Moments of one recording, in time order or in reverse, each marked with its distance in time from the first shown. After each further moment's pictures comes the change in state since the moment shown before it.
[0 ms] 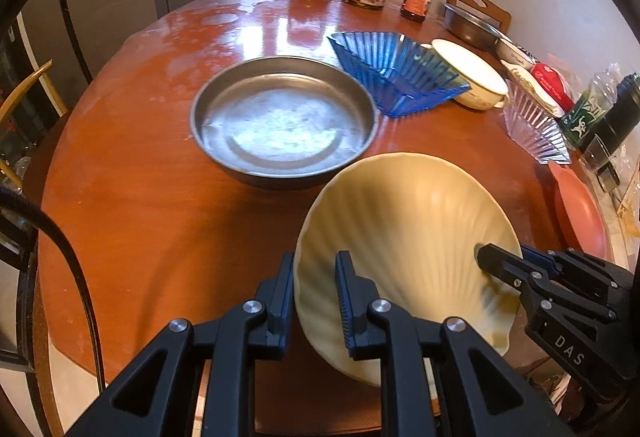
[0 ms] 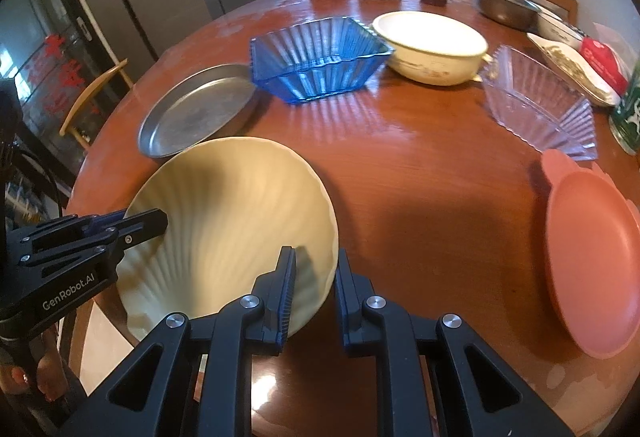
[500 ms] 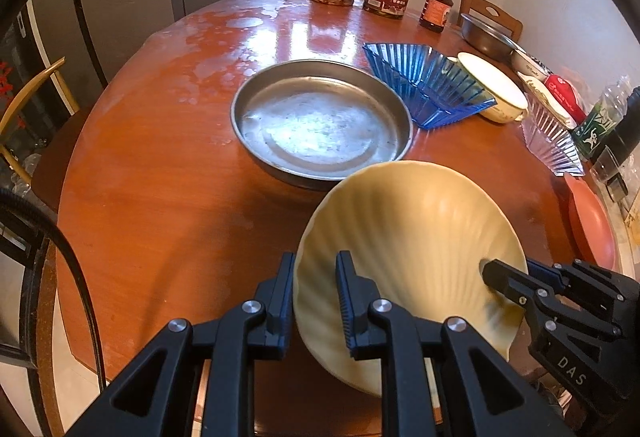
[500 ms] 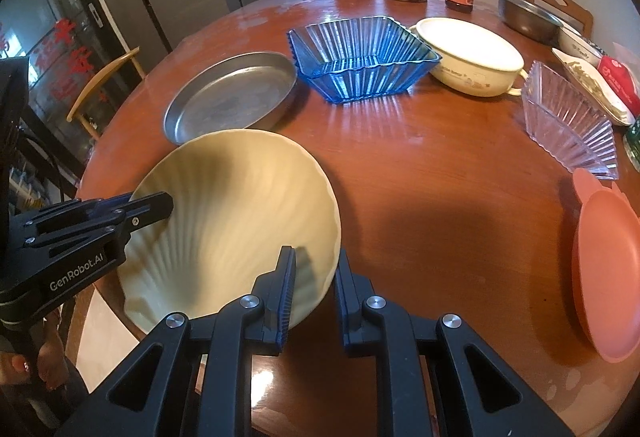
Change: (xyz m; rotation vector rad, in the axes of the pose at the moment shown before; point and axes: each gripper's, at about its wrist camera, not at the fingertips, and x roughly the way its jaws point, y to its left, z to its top) left arm -0.002 0.024 0.003 -0.023 -0.023 0.030; right arm 0.011 0.025 0.007 -0.040 0.012 0.010
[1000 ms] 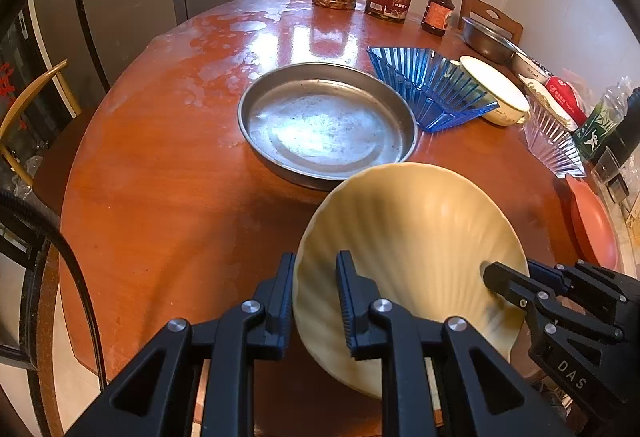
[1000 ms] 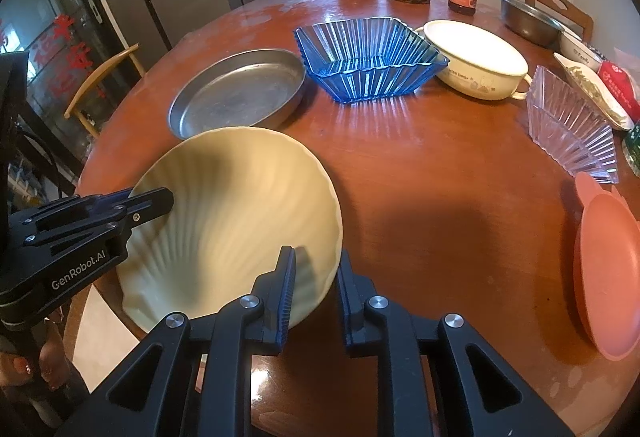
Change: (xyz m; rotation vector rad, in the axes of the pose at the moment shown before) left arm -0.001 0.002 -0.002 -0.001 -0.014 0.003; right arm 0.001 0.006 0.000 -0.010 0.002 -0.018
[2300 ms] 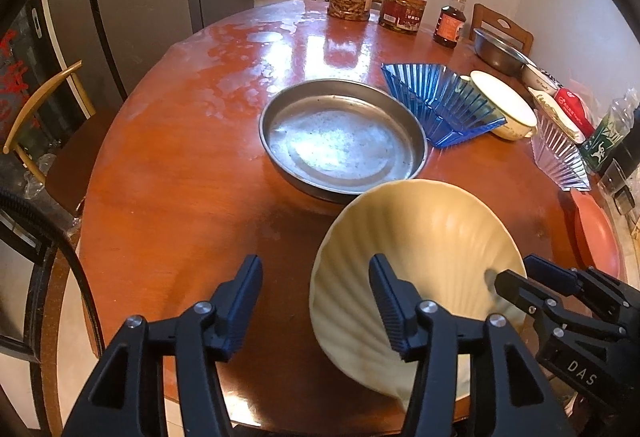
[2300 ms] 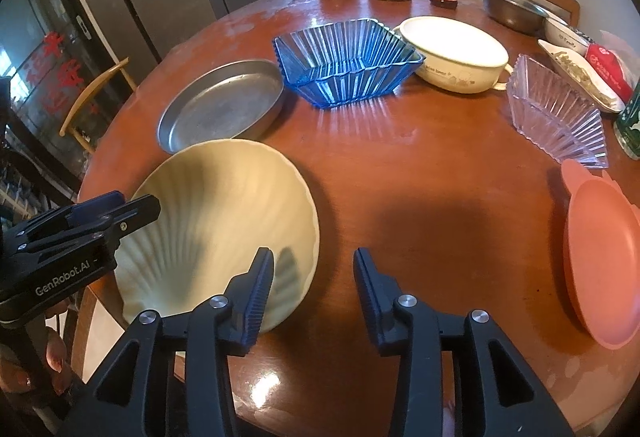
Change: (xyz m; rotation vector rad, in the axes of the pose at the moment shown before) left arm -0.013 0.003 0.003 -0.024 -0.033 0.046; right arm -0.011 -0.013 -0.001 0.065 -0.014 -0.002
